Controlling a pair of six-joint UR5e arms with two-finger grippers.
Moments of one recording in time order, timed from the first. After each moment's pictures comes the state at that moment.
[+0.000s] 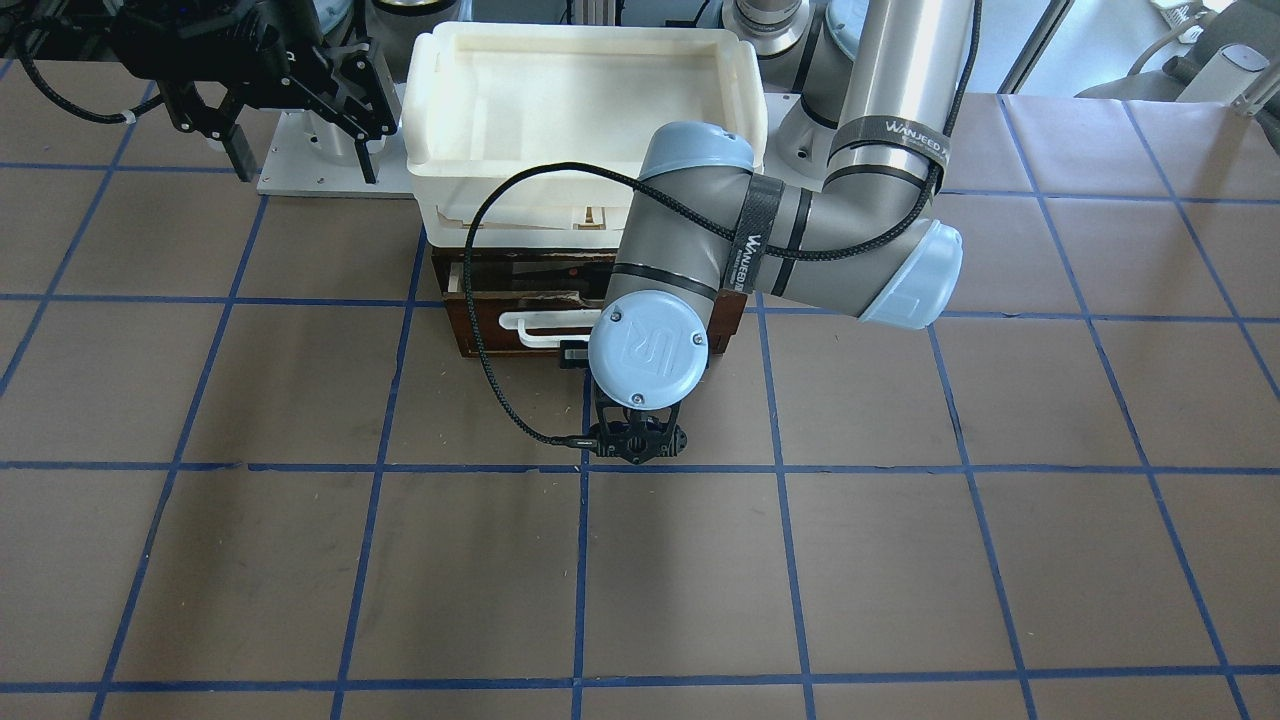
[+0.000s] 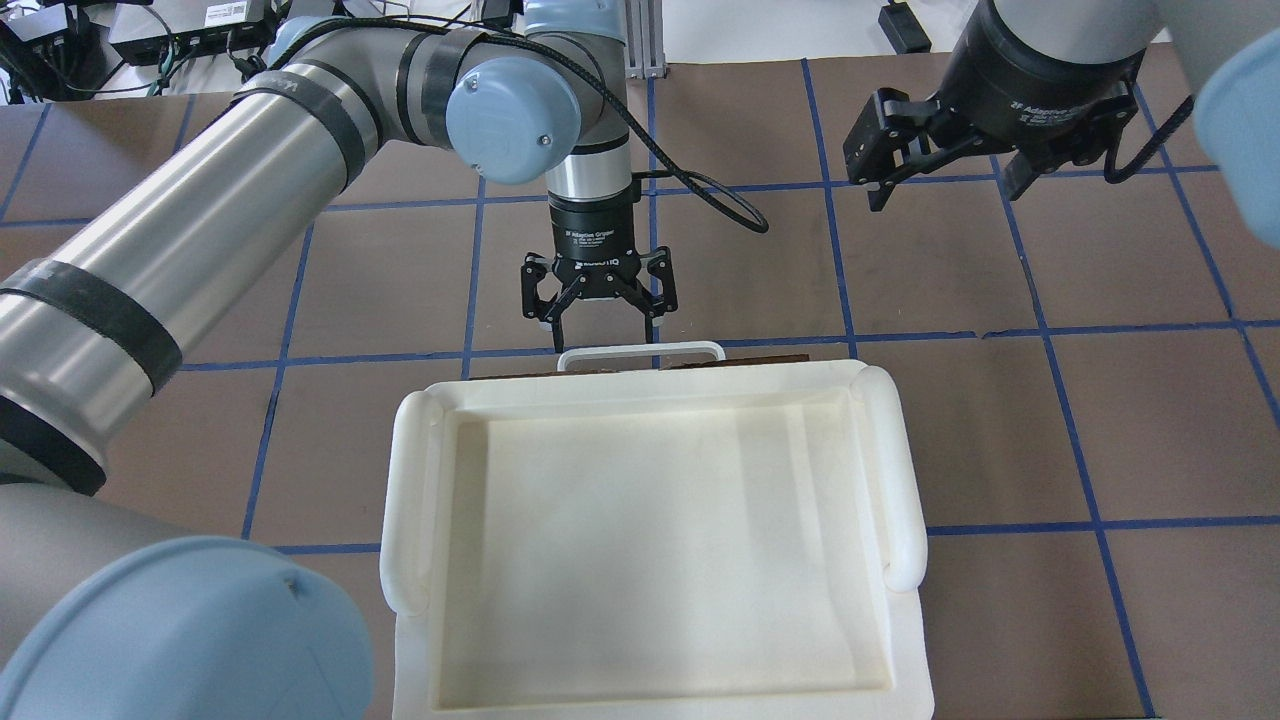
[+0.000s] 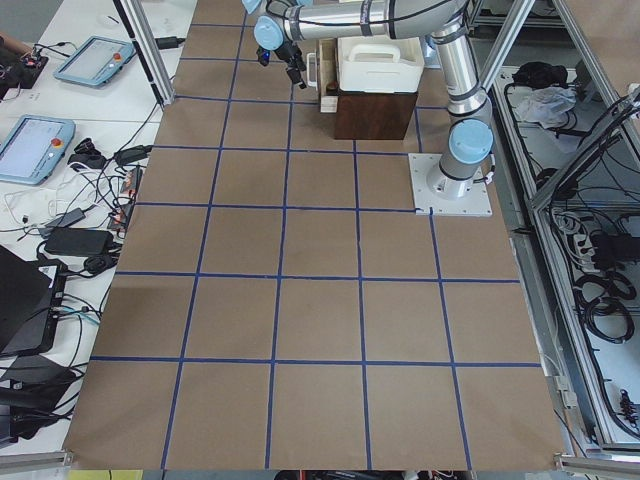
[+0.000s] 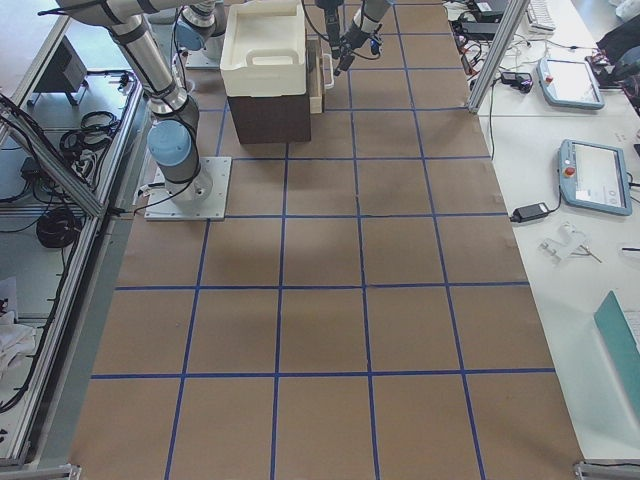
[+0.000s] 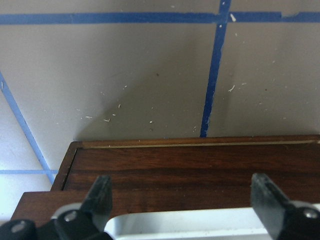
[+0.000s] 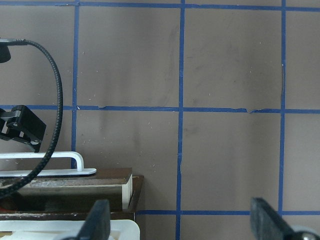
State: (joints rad) left arm -1.87 -2.11 -1.31 -1.82 1.44 -0.28; right arm 1.65 -1.69 1.54 -1.59 -1.59 0.05
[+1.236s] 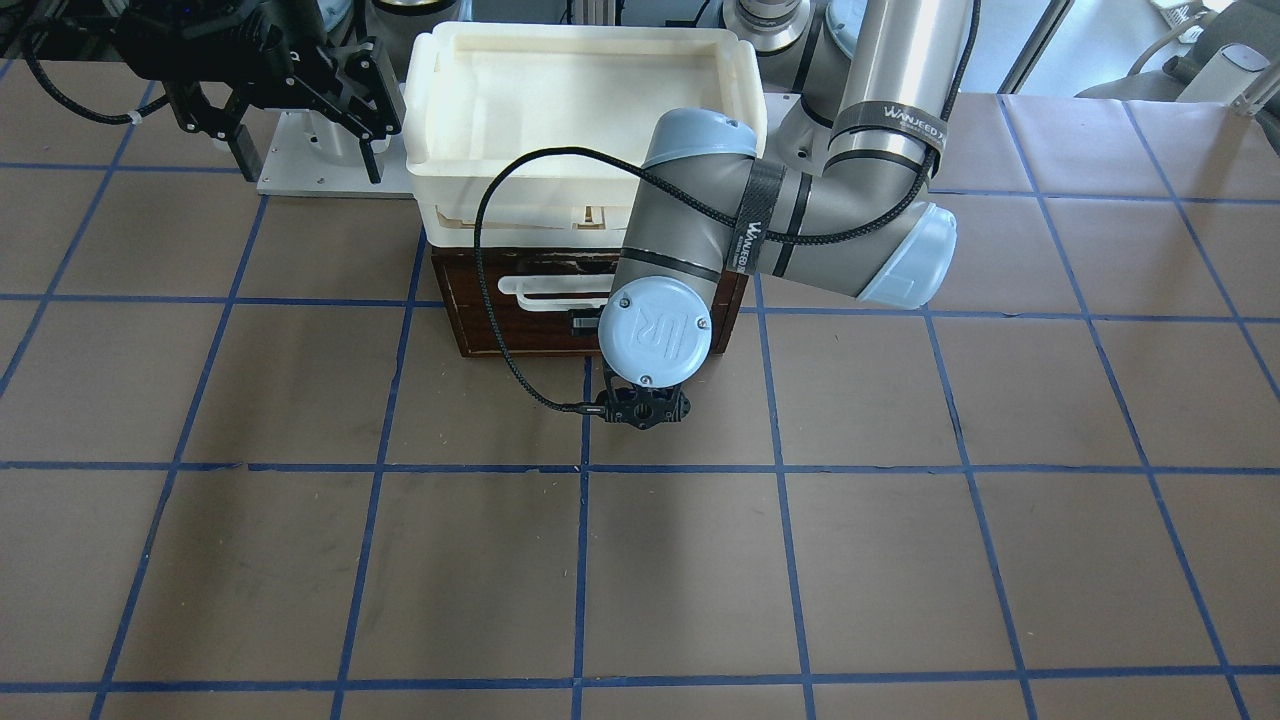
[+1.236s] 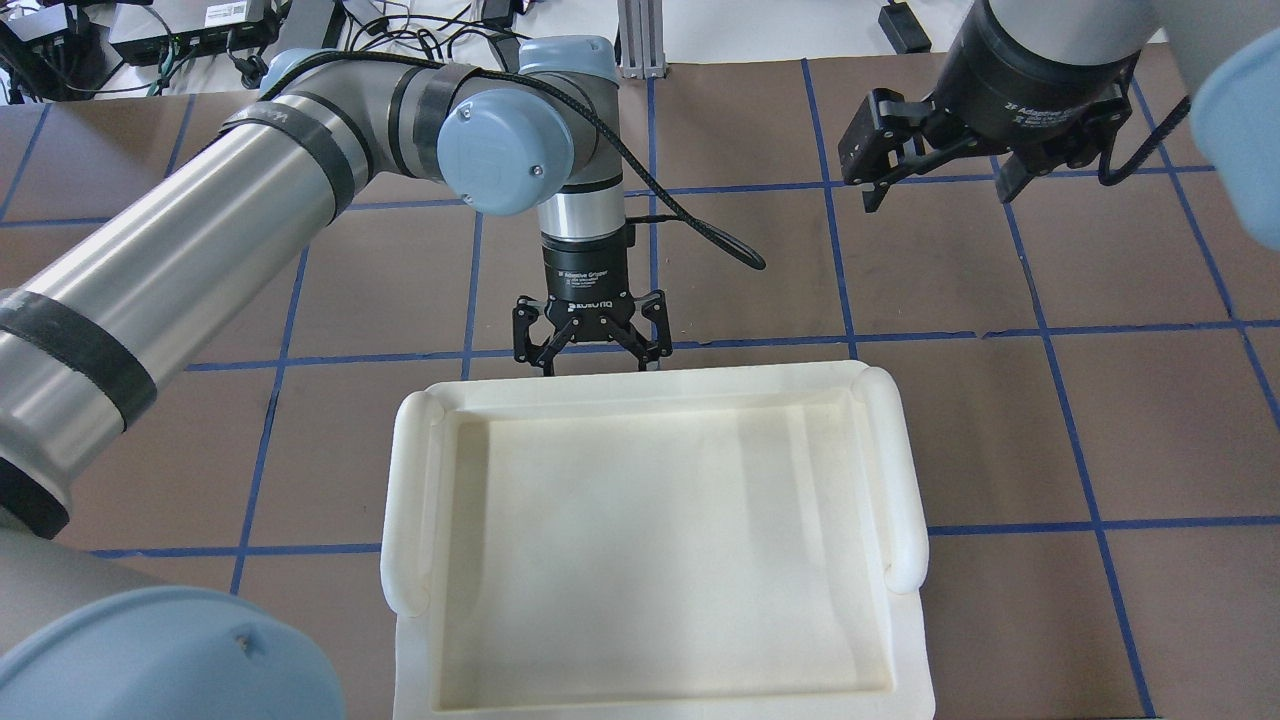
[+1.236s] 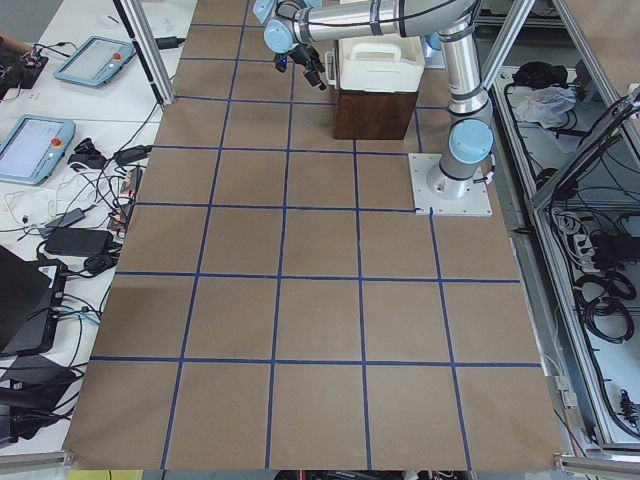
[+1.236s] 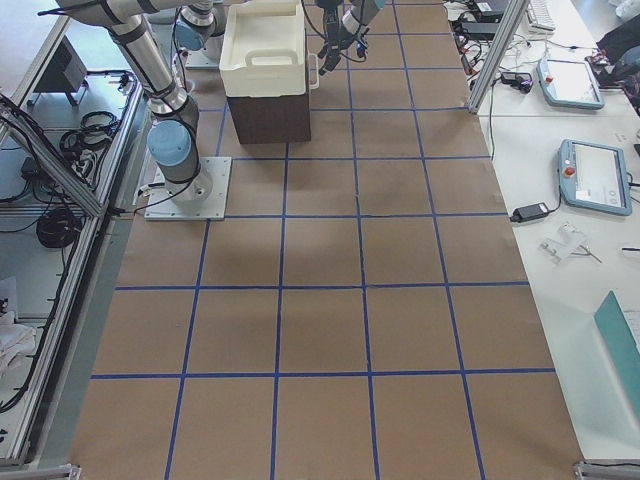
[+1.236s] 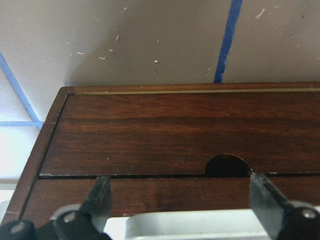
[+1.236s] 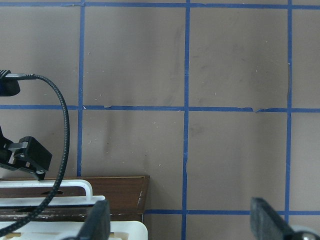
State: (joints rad) left arm -1.88 -2.06 -1.40 -1.85 1.39 -0.27; right arm 1.66 -1.68 1.54 -1.59 -1.58 0.06
